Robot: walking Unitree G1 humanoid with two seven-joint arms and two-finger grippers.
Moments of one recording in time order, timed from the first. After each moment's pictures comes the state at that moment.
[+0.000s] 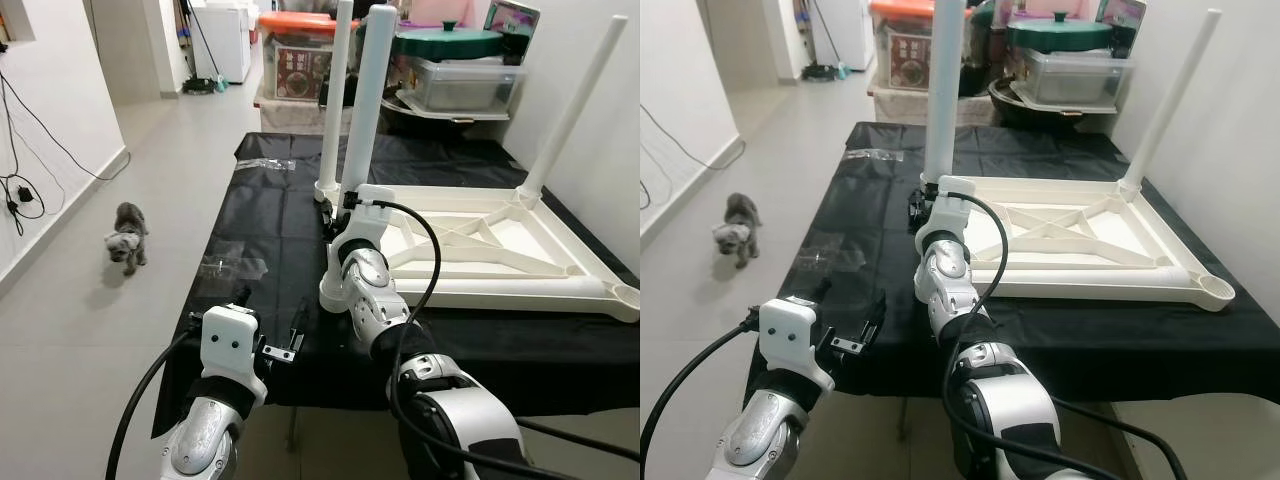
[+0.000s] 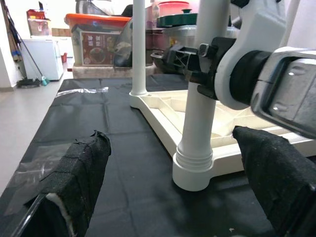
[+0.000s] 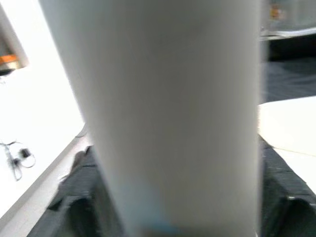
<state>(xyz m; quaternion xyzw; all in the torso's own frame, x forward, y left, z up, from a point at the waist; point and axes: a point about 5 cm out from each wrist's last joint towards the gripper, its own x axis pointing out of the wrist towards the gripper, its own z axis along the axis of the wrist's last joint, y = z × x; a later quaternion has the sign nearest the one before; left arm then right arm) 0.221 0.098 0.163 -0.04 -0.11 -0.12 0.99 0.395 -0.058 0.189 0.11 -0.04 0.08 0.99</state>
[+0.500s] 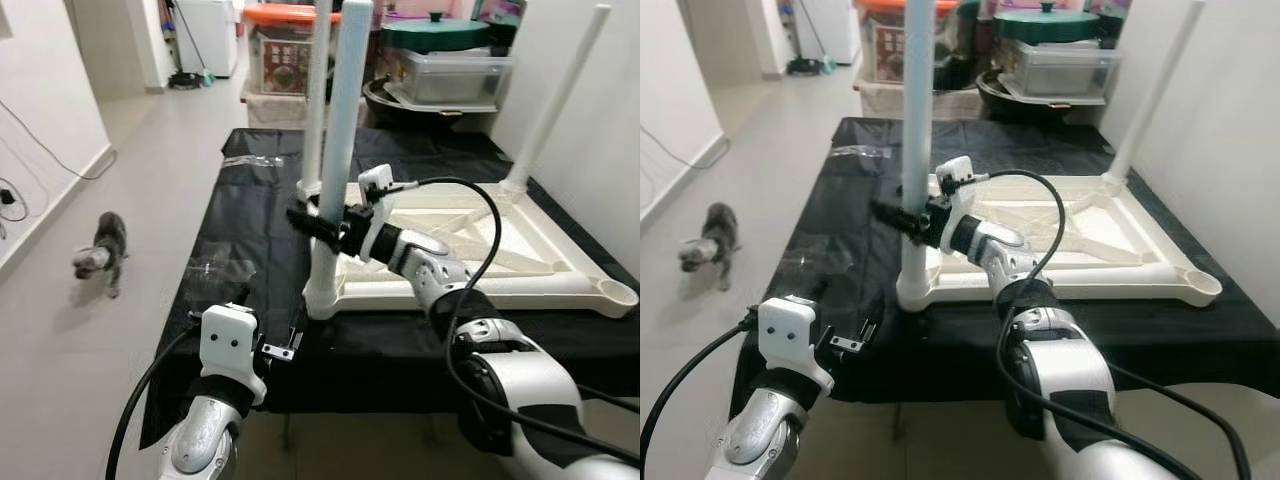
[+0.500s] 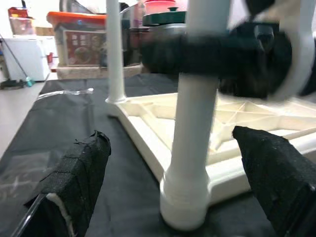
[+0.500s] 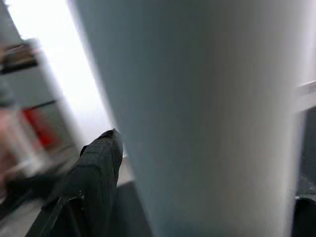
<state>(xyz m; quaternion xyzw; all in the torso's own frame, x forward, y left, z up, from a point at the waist) 0.223 0.098 0.166 -0.04 -0.11 -0.13 0.98 0.376 -0.078 0.198 0.08 0.03 0.60 0.79</state>
